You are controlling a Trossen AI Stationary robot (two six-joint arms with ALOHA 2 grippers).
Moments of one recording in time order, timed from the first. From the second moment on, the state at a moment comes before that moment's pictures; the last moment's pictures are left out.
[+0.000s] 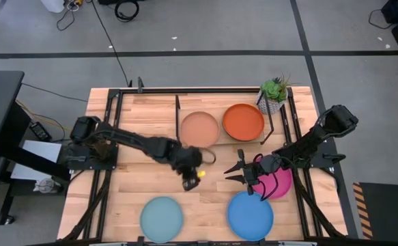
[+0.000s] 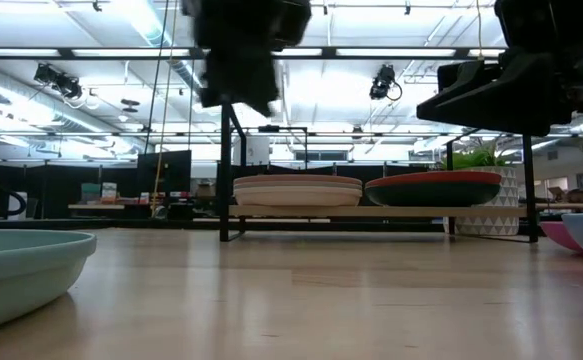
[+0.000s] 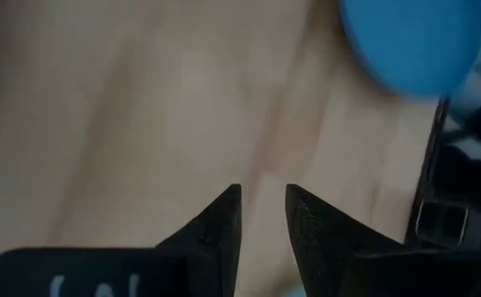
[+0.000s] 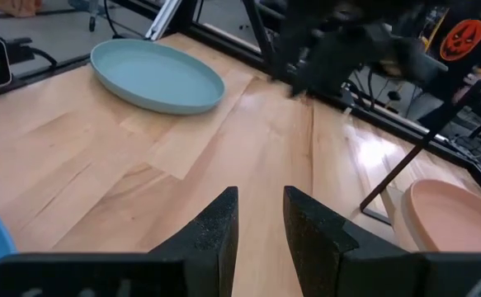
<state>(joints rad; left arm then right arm) -0.22 1.77 1.38 -0.63 0.11 -0.63 0.44 1.49 0.29 0.95 0.29 -0.31</state>
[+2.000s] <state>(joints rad) -0.53 1.99 1.44 -0.92 0.04 -0.70 0.44 1.49 0.29 0.97 0.29 -0.31</state>
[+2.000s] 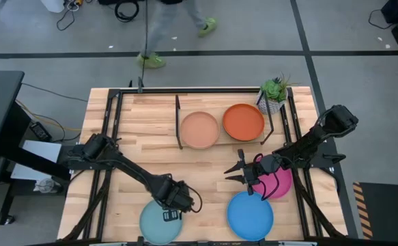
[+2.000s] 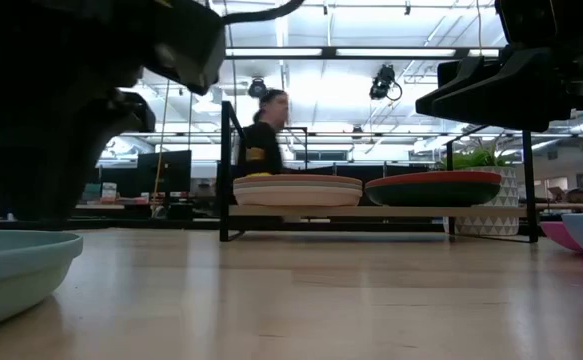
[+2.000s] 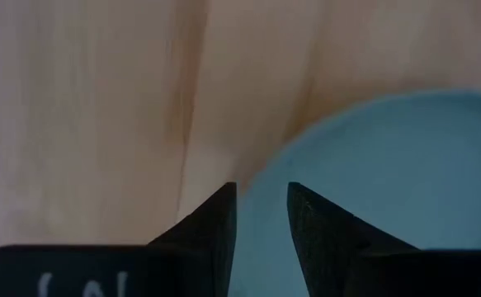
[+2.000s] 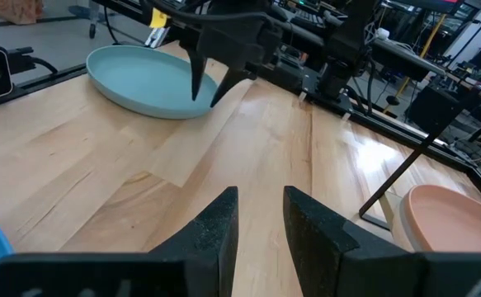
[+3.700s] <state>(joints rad) -0.11 1.90 1.71 -0.94 -0.14 -0.41 0.53 1.49 0.29 0.91 0.27 -0.16</state>
